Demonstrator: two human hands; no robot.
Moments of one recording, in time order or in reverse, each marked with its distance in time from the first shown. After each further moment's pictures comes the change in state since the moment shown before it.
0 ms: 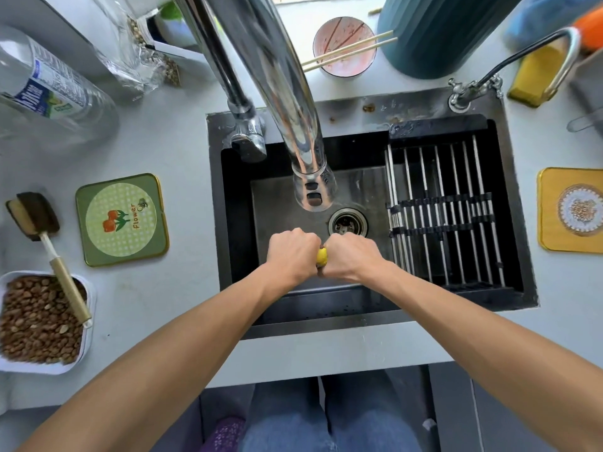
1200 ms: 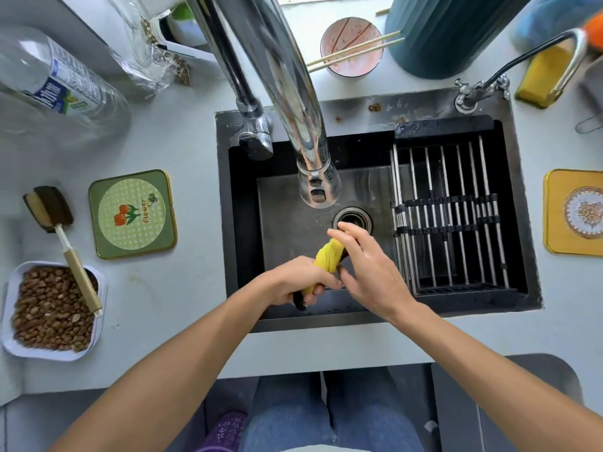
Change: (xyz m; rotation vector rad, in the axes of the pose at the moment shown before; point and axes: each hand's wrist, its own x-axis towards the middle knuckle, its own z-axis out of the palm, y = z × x) left_hand -0.032 -0.003 0.012 -1.344 -0.679 -0.248; right_hand -0.057 0.029 0.025 0.285 0.440 -0.327
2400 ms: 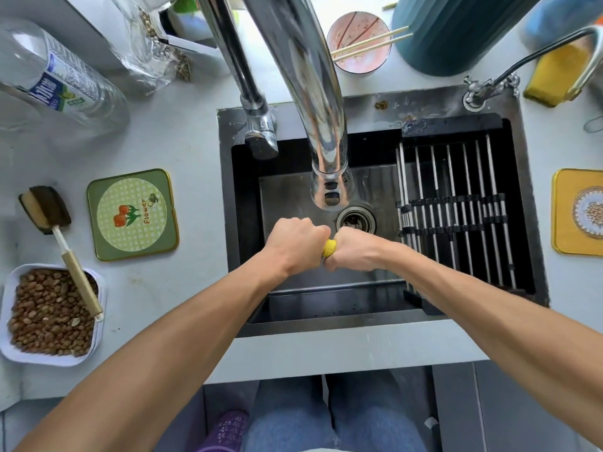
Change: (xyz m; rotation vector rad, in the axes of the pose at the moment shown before) left_hand 0.006 0.034 -0.031 1.436 0.685 0.474; right_hand 0.087 -0.010 -0.009 0.214 -0.699 0.435
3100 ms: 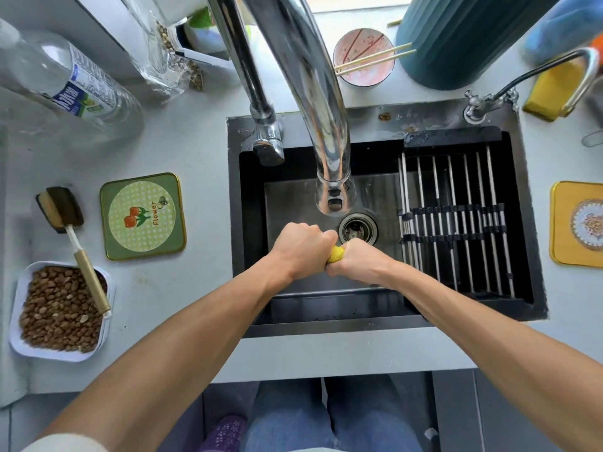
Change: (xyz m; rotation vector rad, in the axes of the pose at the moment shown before) left_hand -0.001 0.005 0.001 0.039 0.035 0.054; right_hand -0.014 0.009 0.012 0.213 0.086 0.023
